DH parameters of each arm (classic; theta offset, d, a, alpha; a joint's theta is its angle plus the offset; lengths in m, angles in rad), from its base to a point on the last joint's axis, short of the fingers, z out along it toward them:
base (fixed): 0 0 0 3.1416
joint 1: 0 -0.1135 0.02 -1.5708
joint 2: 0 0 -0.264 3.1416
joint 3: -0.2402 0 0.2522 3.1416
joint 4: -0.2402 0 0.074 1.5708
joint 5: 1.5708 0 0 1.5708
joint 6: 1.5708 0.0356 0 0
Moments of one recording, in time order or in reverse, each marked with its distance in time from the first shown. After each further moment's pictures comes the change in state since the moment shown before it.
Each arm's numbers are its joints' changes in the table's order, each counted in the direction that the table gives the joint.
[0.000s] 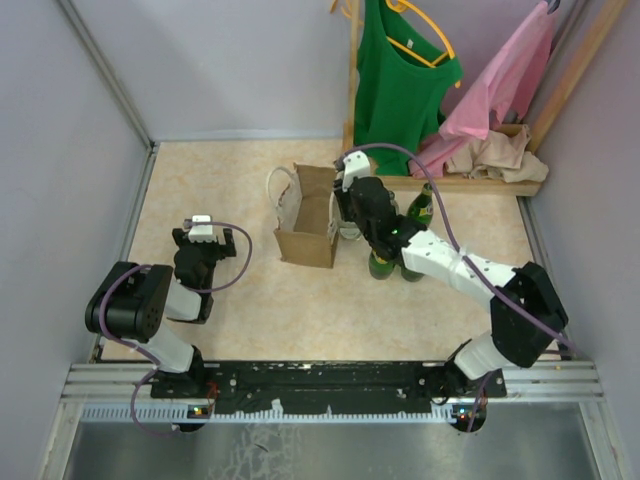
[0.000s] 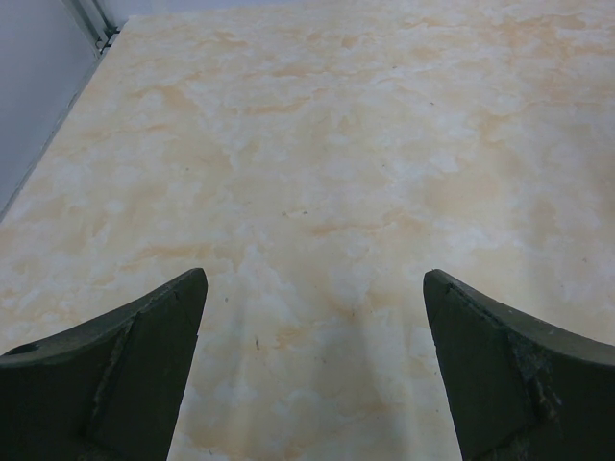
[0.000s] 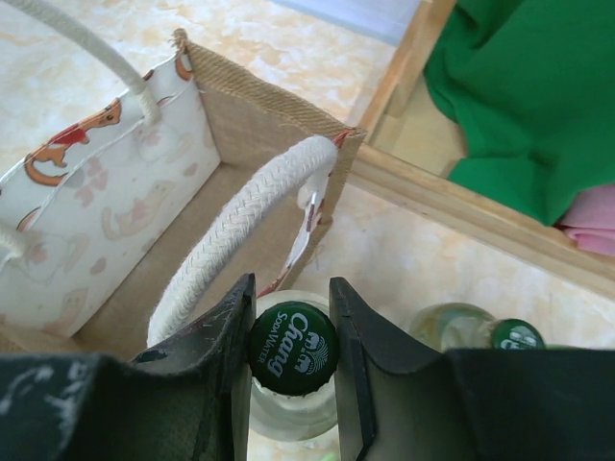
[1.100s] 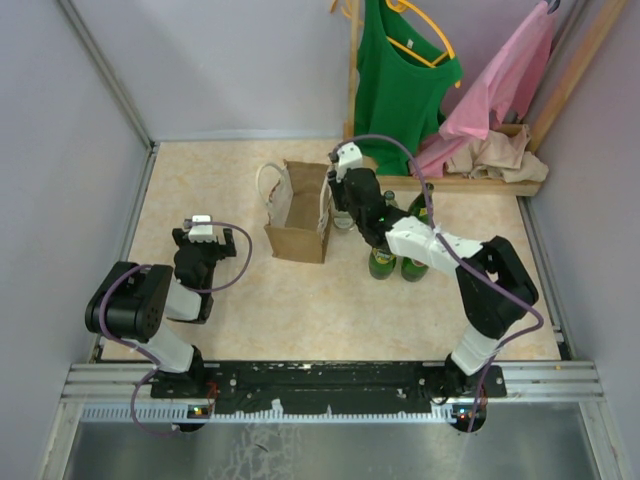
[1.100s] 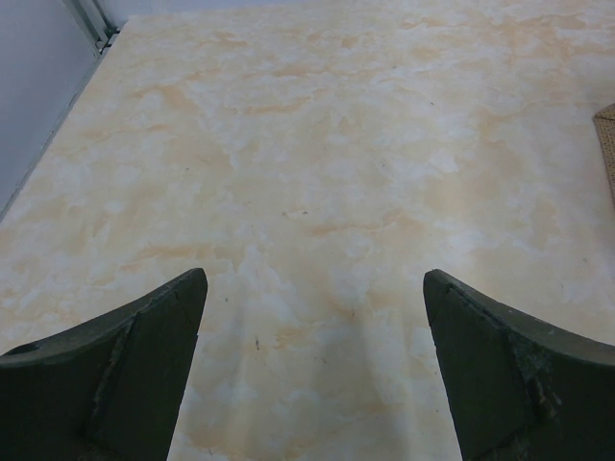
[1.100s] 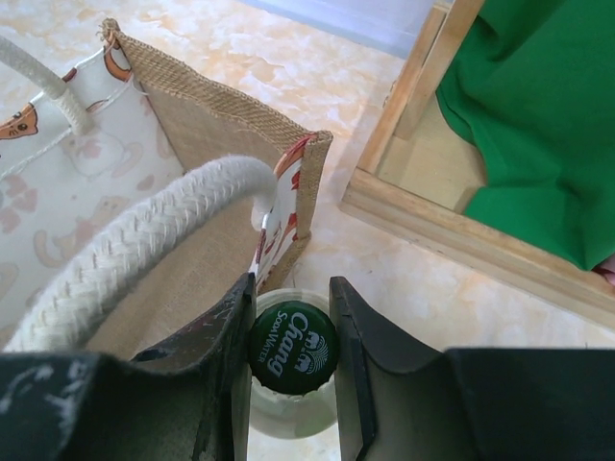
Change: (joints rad) left arm 0.000 0.000 0.000 0.000 0.000 0.000; right arm 0.061 -0.208 -0.083 0.133 -0.077 -0.008
